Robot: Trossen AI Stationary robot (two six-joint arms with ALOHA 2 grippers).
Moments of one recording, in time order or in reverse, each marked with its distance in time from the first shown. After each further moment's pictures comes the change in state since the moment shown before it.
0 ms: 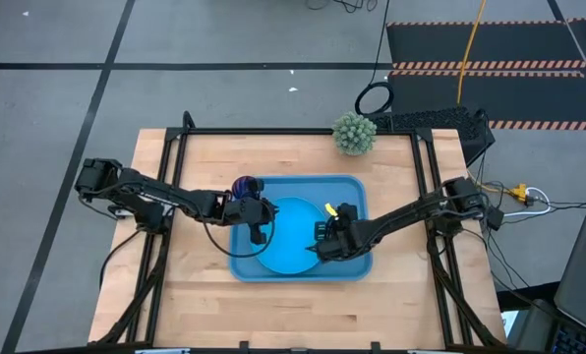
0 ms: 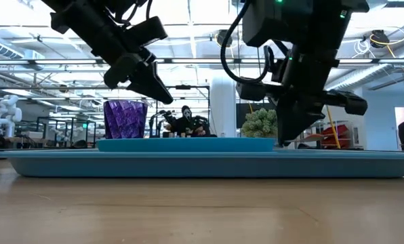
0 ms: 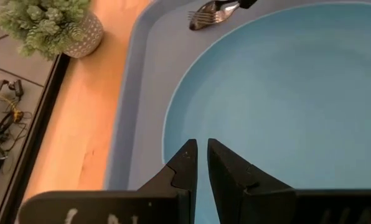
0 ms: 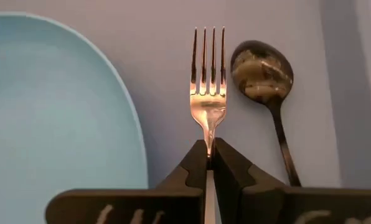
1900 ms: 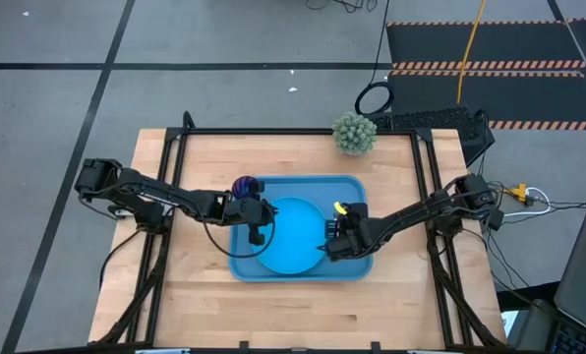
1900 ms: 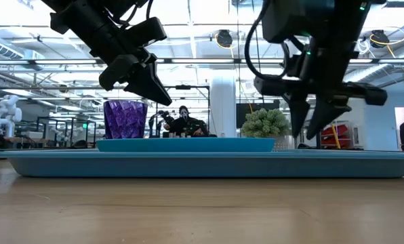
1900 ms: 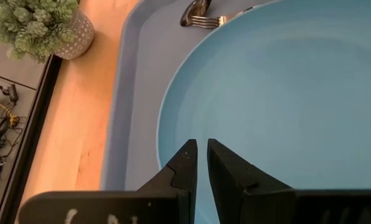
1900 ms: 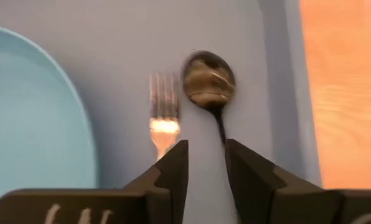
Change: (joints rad) left arm 0.000 0.000 0.000 -0.017 0.024 0.031; right arm 0.010 -0.087 -0.070 -0.088 -0.019 0.026
